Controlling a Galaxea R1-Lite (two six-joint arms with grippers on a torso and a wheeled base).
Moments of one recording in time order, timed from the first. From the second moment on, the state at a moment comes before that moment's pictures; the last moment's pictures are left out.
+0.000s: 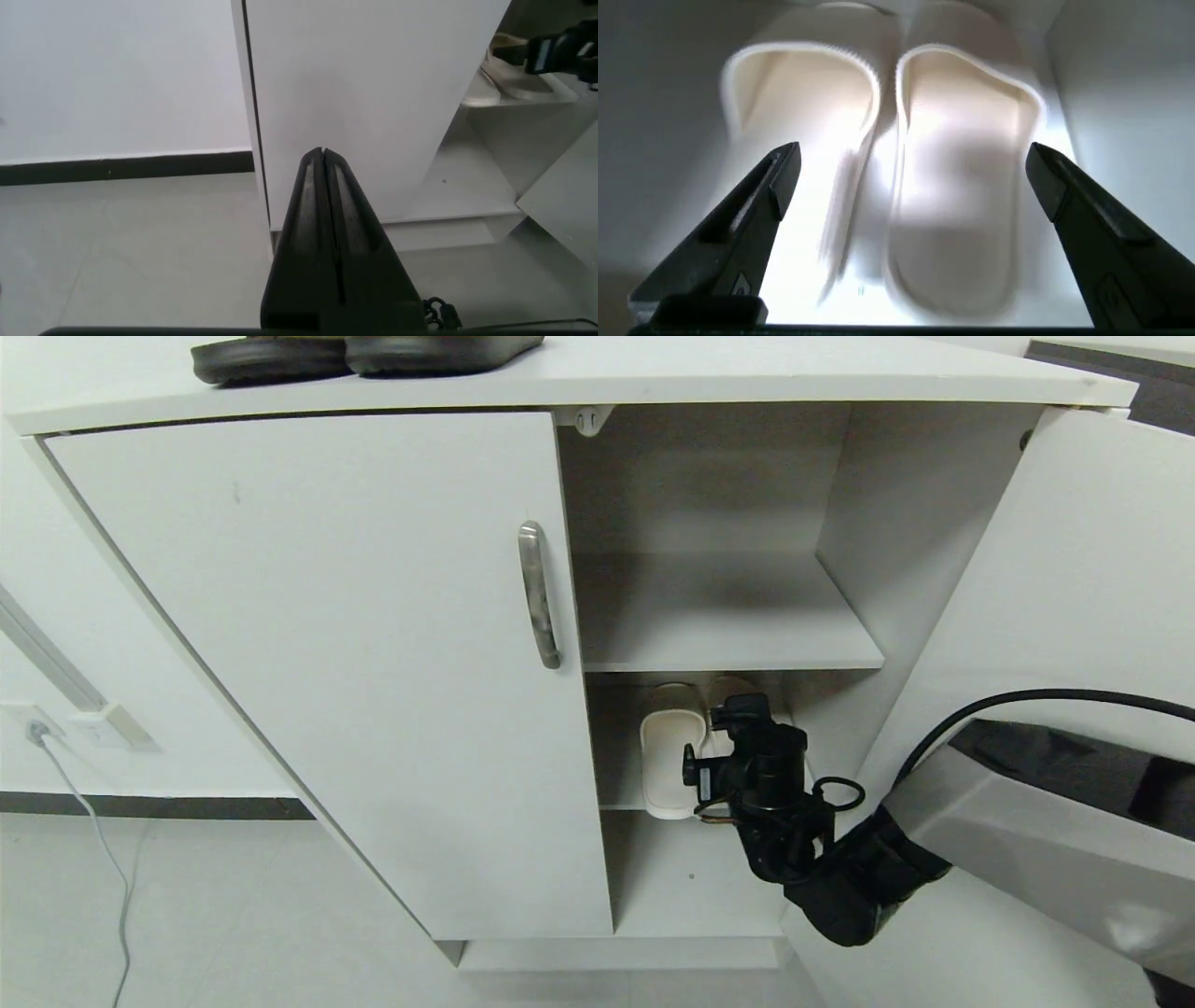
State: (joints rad) left arm 0.00 0.00 0.00 0.00 -0.04 0.01; right arm 0.68 2.30 -1.10 -1.07 -0.62 0.04
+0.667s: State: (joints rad) left arm 0.00 0.00 0.00 0.00 -0.04 0.01; right arm 0.79 2.18 -0.96 -1.09 -0.62 0.04
